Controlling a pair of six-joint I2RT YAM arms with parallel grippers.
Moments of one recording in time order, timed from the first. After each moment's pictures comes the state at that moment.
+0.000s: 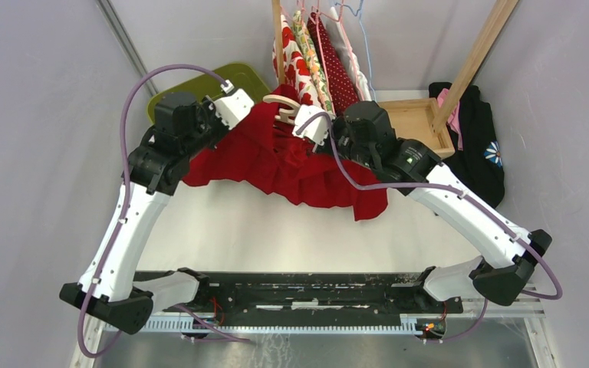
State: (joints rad) left arm -0.37 1.15 1.50 -0.71 -0.03 0.68; right arm 0.82 1.37 1.59 -0.62 0.11 -0.64
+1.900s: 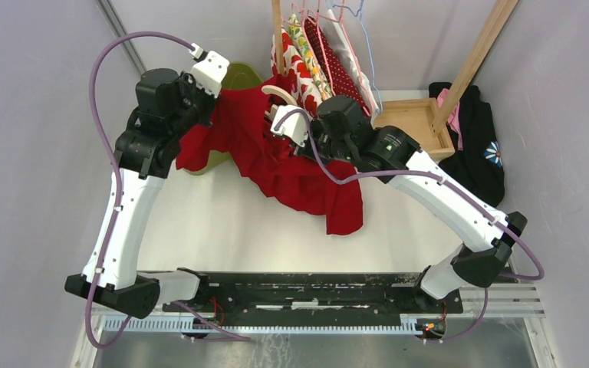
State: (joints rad) left arm -0.31 1.27 1.71 -0.70 0.00 0.43; right arm 0.90 1.54 1.80 -0.82 0.02 -0.51
